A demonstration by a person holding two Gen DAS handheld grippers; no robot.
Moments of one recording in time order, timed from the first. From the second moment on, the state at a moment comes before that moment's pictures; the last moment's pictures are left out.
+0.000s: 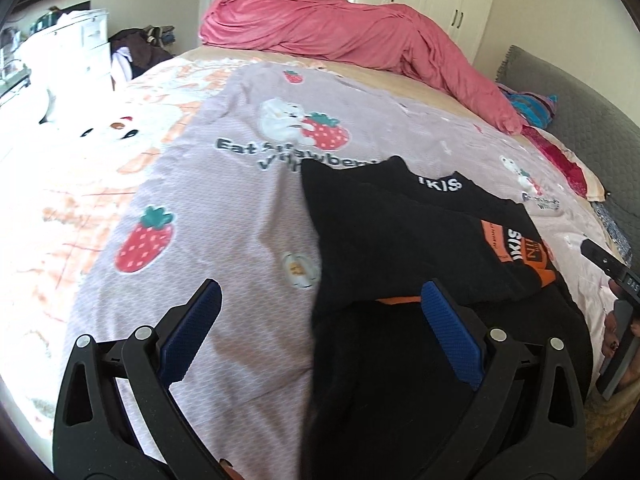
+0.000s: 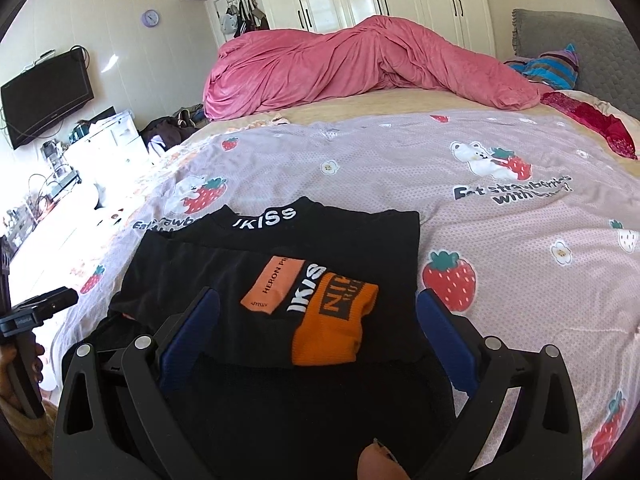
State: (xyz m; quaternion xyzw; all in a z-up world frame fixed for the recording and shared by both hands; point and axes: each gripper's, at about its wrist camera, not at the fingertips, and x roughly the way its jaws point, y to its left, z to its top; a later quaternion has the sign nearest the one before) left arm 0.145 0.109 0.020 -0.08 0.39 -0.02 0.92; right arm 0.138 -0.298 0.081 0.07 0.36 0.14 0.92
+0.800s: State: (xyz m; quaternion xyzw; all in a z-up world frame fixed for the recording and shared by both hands) left arm 0.104 0.111 0.017 -0.07 0.38 -0.01 0.92; right arm 0.099 -0.311 0.083 0.08 0.34 0.14 0.93
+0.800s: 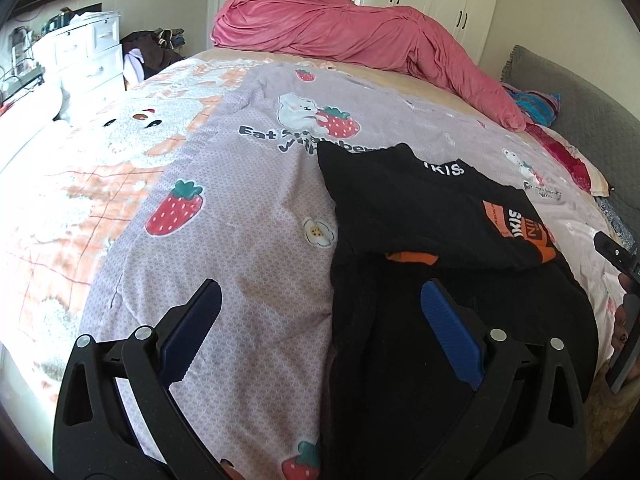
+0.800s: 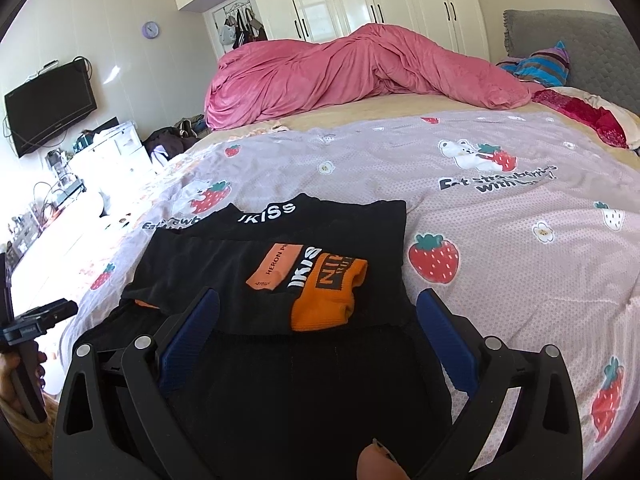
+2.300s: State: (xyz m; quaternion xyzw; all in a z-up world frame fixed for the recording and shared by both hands) left arm 0.009 0.081 -0.031 -0.09 0.42 -0.02 0.90; right arm 0.010 -0.338 0.045 0.08 0.38 0.13 0.91
